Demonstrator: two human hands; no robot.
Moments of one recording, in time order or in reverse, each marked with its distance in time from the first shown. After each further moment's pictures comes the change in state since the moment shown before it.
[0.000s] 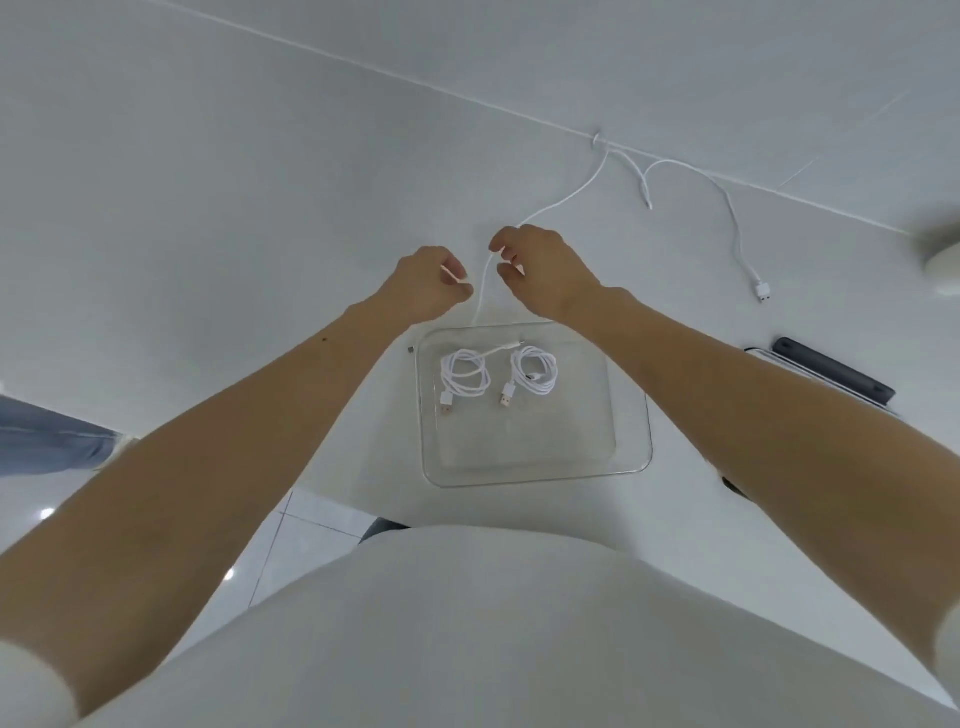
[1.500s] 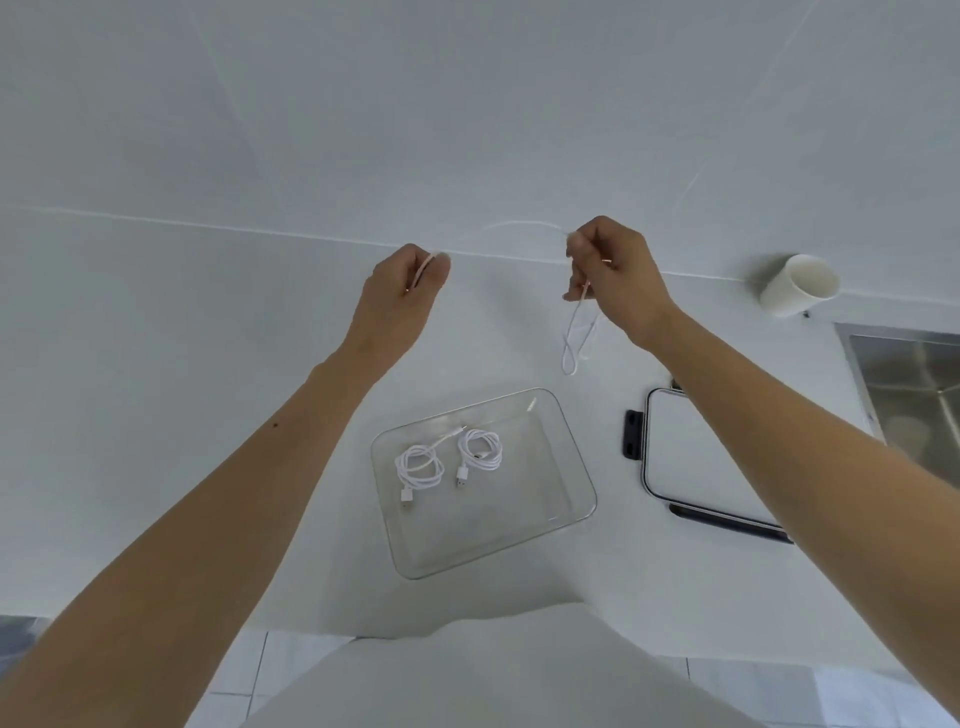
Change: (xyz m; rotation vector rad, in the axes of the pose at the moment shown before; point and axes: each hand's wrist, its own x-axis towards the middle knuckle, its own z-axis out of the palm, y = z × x) left_hand -0.041 0.113 -0.037 -0.322 0.192 0.490; right_hand -0.093 0.021 -0.147 0.575 0.555 0.159
